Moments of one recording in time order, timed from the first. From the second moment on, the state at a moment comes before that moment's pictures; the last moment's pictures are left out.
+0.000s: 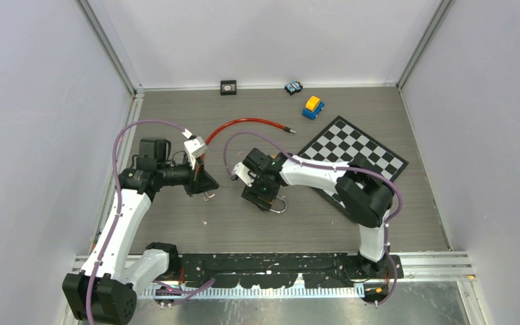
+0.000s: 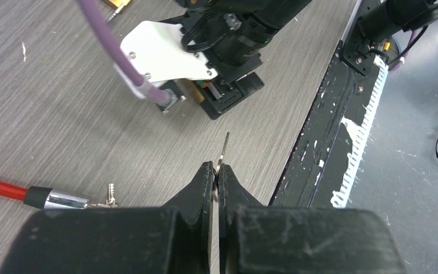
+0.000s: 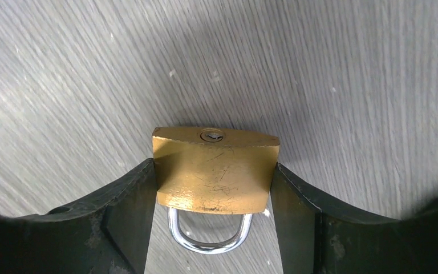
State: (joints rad) left arm -0.12 0.96 0.89 -0.78 0.94 0.38; right arm 0.92 1.91 1.30 -0.59 -0.09 -0.24
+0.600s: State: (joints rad) left arm -0.02 1.02 0.95 -0.59 0.91 0.13; right arm 0.86 1.81 1.77 -0.97 0.10 -0.51
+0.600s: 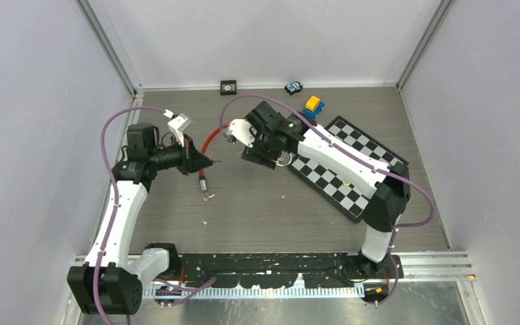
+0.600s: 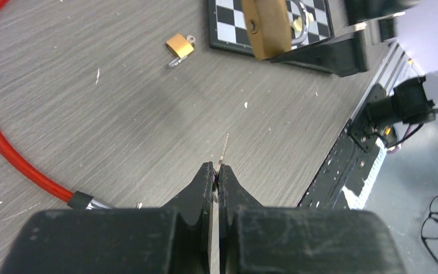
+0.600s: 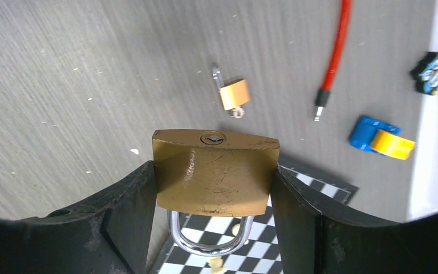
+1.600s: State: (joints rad) left arm 0.00 1.02 1.20 -0.70 1.12 -0.14; right arm 1.23 1.50 1.39 -0.37 0.32 -0.82
